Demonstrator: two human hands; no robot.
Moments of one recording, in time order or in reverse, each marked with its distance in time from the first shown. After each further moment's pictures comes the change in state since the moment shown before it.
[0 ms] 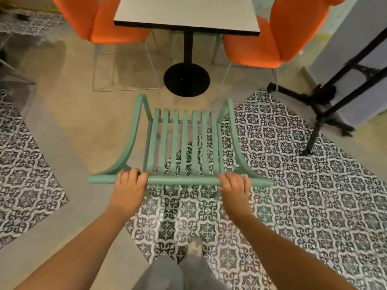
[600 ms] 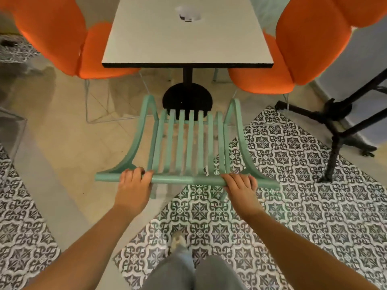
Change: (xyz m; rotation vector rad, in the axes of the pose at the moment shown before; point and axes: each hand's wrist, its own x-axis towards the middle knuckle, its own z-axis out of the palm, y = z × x) left_hand 0.288 -0.090 0.052 0.037 -0.142 0.047; right_hand 0.289 0.034 0.021 0.009 -0.046 -0.039
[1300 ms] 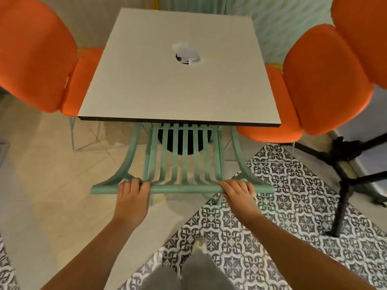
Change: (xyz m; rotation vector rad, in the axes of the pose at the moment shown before) left_hand 0.305 -0.008 0.037 -0.061 0.014 -0.083; right_hand 0.312 0.134 -0.024 -0.013 -0.032 -0.095
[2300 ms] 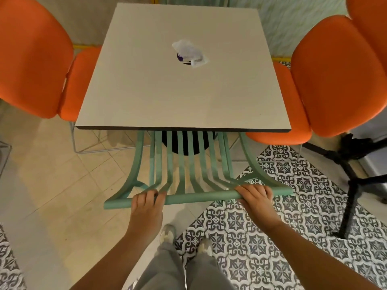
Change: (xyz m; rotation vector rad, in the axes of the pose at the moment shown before) left_hand -0.016 0.020 0.002 -0.030 0.076 0.045; right_hand -0.006 0.016 -0.008 0.072 0.043 -0.025
